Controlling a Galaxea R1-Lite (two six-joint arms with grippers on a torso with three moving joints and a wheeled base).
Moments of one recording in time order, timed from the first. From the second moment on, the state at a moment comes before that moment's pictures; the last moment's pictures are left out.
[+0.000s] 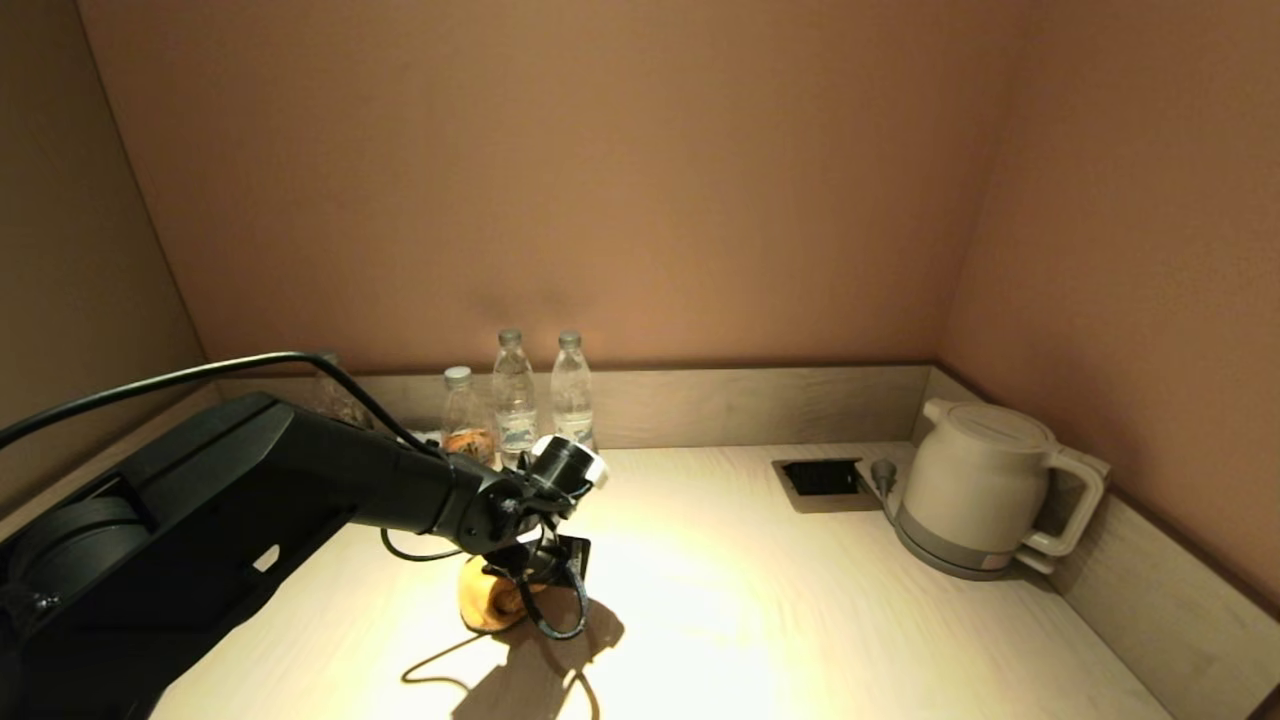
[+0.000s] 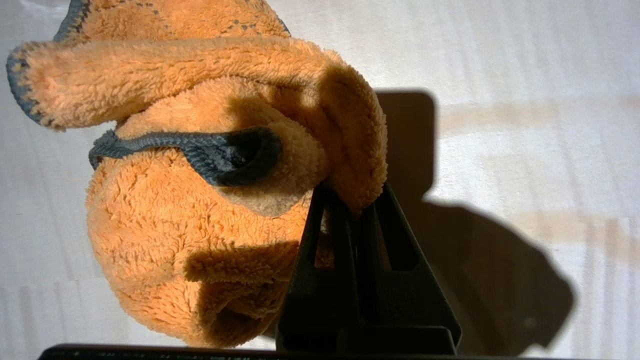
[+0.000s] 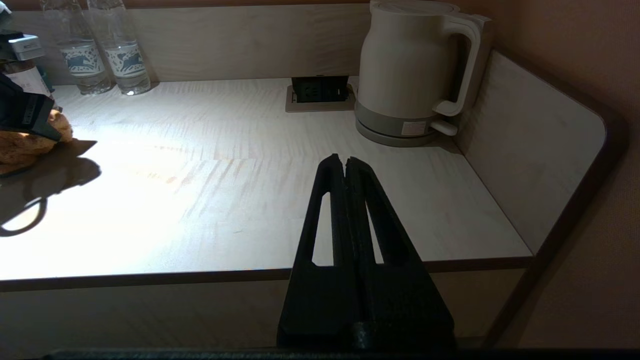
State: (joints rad) left arm -0.63 2.44 -1.61 0.22 0.29 -0.42; right arm 0.00 0.00 0.00 0.00 0.00 0.01
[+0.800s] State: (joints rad) left arm -0.74 2.45 -1.68 0.22 0.28 -0.39; right arm 0.00 0.00 0.00 0.00 0.00 0.01
